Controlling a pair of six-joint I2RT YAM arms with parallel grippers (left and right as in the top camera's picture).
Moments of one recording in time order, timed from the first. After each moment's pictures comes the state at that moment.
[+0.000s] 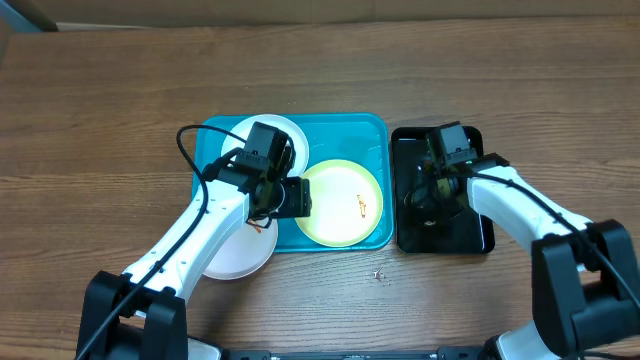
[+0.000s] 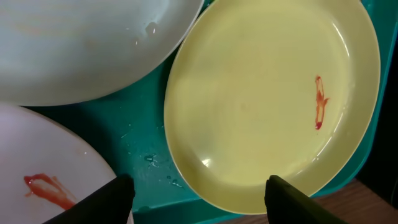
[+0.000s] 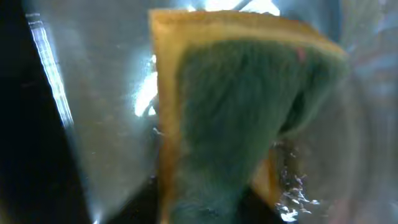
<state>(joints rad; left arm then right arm) -0.35 1.57 1.02 -0.74 0.20 -0.39 0.27 1.73 0.96 -0.58 -0.03 0.45</state>
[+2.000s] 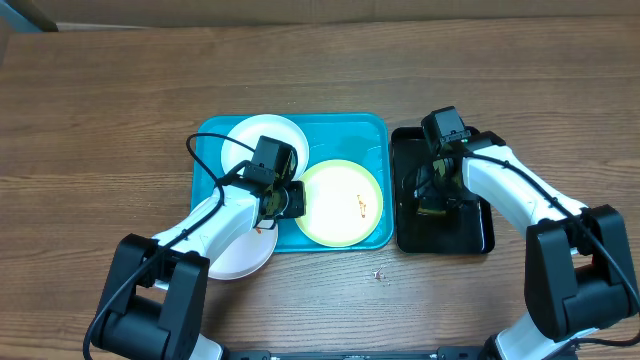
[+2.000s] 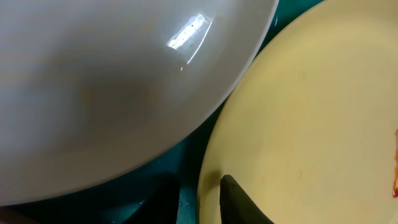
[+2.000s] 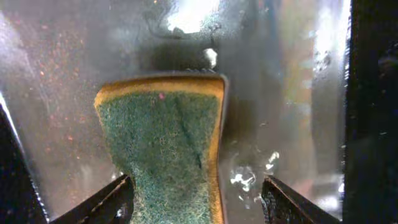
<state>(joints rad) -0.35 1.69 0.88 -0.41 0.13 -0.40 0.27 1.79 1.11 -0.76 0.12 0.42</state>
